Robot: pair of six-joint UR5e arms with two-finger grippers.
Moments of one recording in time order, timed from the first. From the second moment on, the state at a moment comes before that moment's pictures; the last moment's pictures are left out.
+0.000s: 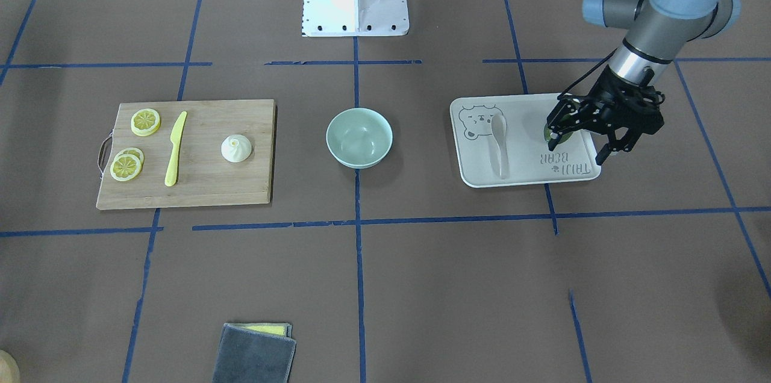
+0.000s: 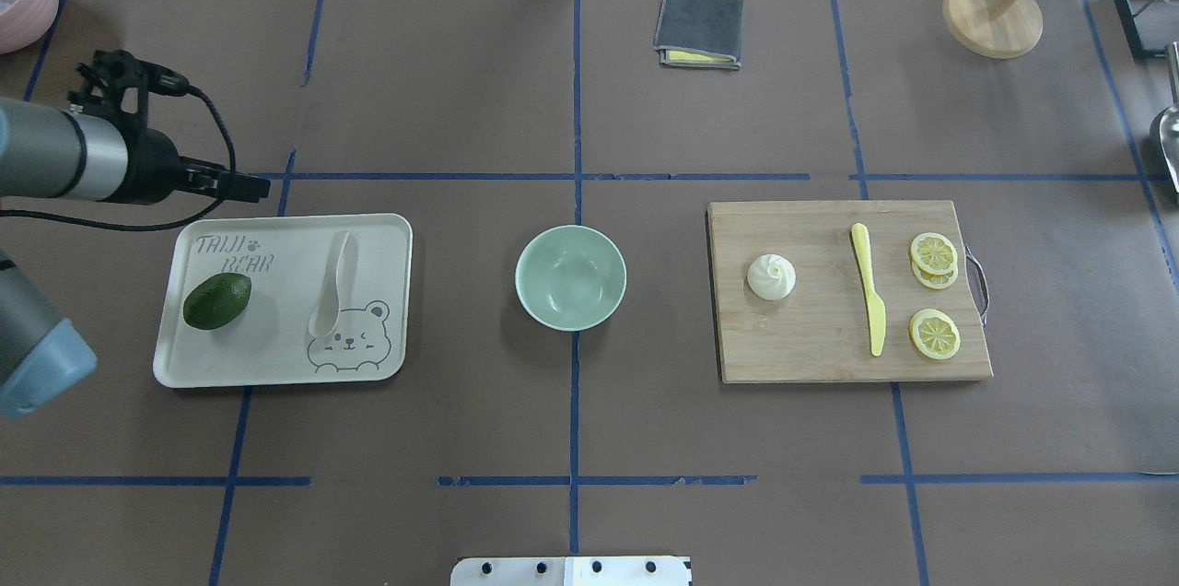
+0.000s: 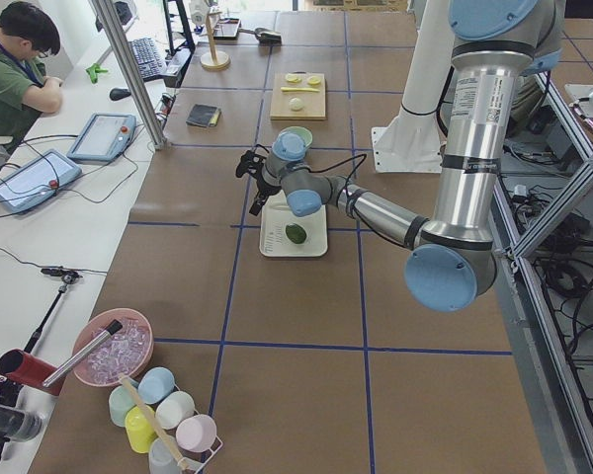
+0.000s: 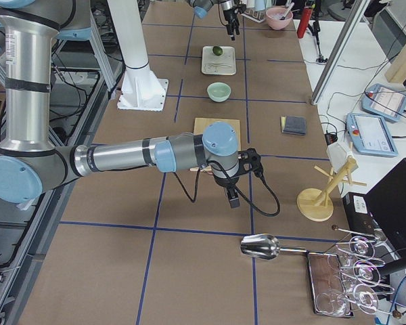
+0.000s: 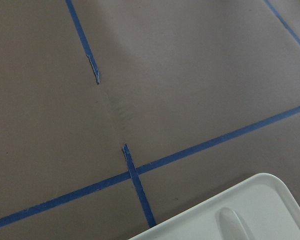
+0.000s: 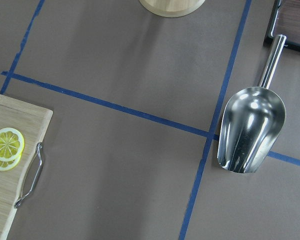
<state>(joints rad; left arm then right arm) -0.80 -1.72 -1.80 -2.19 -1.87 -0.83 1.60 -1.68 1.86 -1.53 2.41 -0.14</state>
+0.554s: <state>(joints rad) -0.59 -1.78 -1.78 -2.12 -1.69 -1.04 1.60 -1.68 1.86 -1.53 2.41 -0.14</state>
